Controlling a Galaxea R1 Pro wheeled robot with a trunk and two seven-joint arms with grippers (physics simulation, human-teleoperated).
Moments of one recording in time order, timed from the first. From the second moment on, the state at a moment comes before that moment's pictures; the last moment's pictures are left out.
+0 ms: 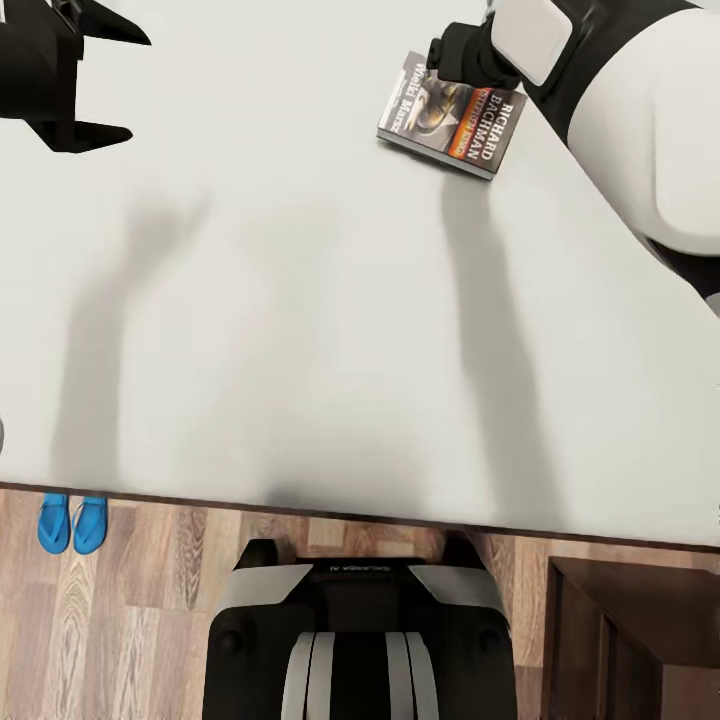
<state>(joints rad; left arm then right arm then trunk) -1.63 0.40 -0.12 -1.61 2.15 0.75 1.23 -2.23 0.17 -0.57 -0.08 0.40 0.43 -0.15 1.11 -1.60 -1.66</state>
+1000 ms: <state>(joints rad) -1.63 0.40 -0.12 -1.61 2.15 0.75 1.23 -2.24 0.17 -0.57 -0.06 0.40 0.43 -0.15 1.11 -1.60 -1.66</state>
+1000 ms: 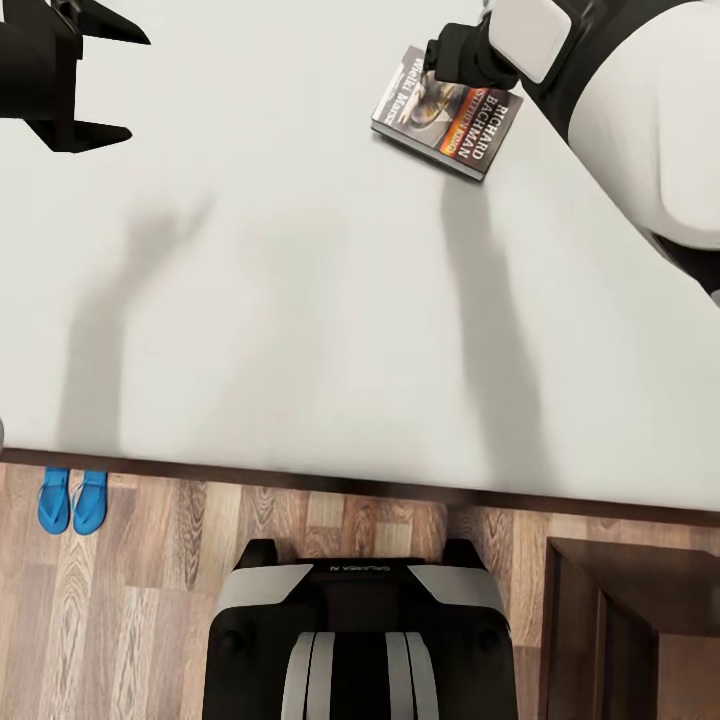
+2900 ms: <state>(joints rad) -1.63 0.40 -0.12 -1.61 2.15 0.76 1.23 -2.26 0.17 -0.57 -0.14 0.39 0.43 -0.10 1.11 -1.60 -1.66</state>
